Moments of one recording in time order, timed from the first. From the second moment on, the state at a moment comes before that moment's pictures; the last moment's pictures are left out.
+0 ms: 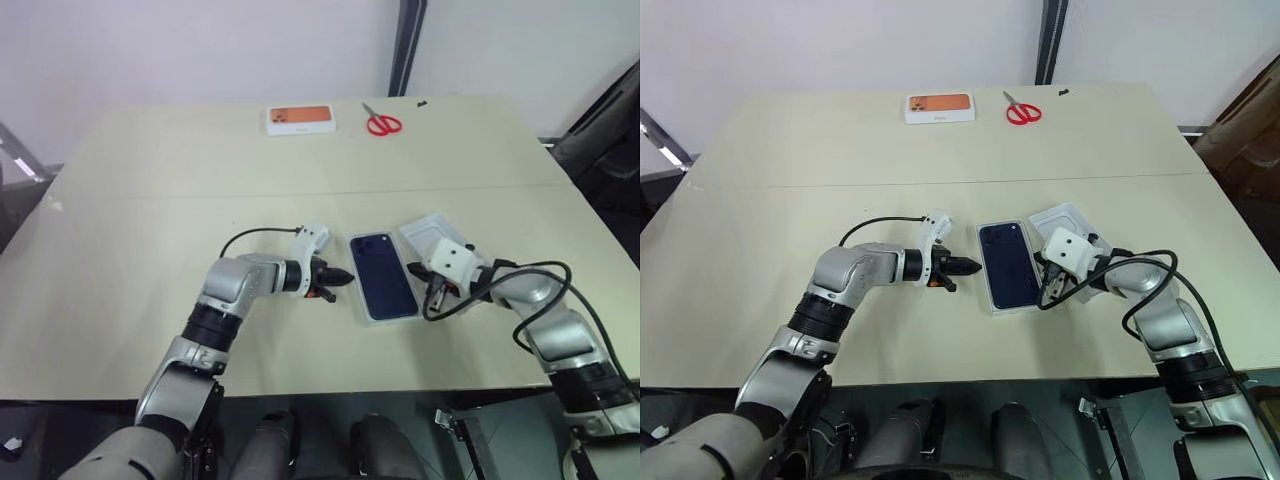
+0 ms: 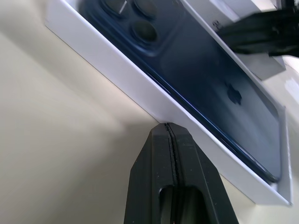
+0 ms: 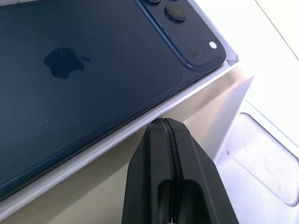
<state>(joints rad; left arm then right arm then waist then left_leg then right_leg) -0.70 0.19 -0.19 0.27 -0.40 0.96 -0.73 -0.30 -0.71 0.09 -0.01 -0.04 0.22 0.89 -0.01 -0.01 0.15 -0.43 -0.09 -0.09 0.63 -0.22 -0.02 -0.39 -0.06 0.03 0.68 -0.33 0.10</state>
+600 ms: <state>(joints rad) -0.71 0.22 -0.20 0.28 -0.38 0.90 -0.75 -0.29 -0.74 0.09 -0.03 -0.02 0.20 0.91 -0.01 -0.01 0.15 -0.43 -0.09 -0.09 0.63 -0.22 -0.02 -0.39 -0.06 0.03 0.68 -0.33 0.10</state>
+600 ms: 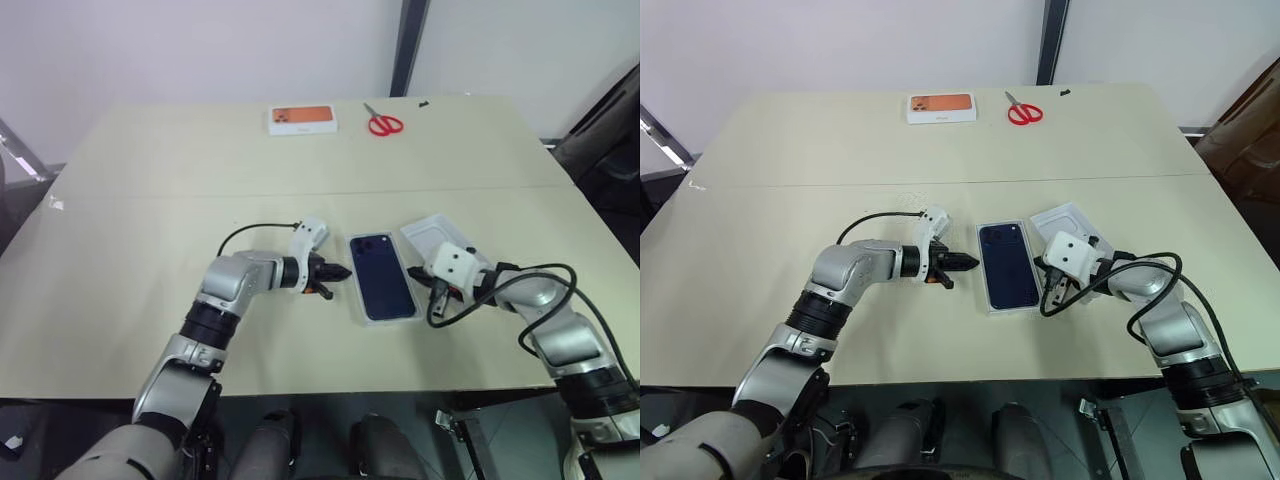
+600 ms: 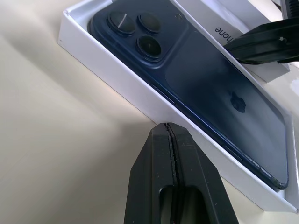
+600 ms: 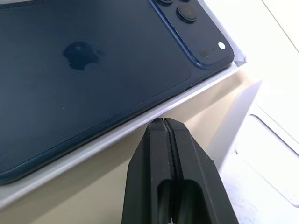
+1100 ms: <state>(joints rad) -0.71 0.21 -0.20 0.31 -0.37 0.87 -0.76 -0.28 -0.77 0.09 -0.04 -0.01 0.21 0.96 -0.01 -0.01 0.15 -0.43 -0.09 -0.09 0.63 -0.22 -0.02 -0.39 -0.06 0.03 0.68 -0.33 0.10</state>
